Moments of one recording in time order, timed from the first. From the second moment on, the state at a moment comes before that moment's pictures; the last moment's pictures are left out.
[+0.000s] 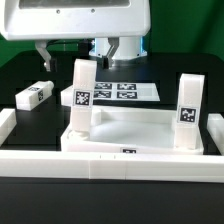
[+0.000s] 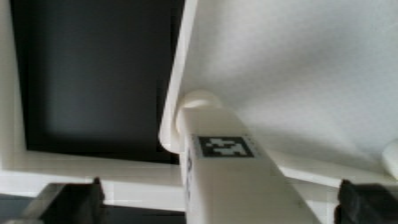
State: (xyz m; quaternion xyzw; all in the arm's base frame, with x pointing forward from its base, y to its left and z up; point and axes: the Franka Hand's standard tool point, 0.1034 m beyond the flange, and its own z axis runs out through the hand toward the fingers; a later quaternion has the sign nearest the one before) arm 0.584 -0.088 0.128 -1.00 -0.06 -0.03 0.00
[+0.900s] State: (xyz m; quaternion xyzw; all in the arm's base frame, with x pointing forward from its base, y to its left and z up) arm 0.595 -0.080 0.128 -1.00 -0.07 -0.03 0.00
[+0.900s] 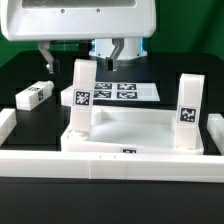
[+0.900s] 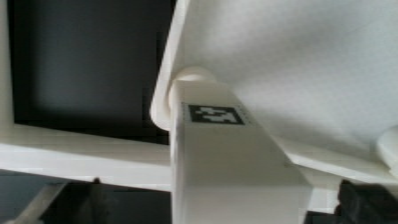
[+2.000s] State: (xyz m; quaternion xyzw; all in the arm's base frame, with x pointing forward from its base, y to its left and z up) arm 0.594 -0.085 0.126 -1.00 0.08 -0.03 0.03
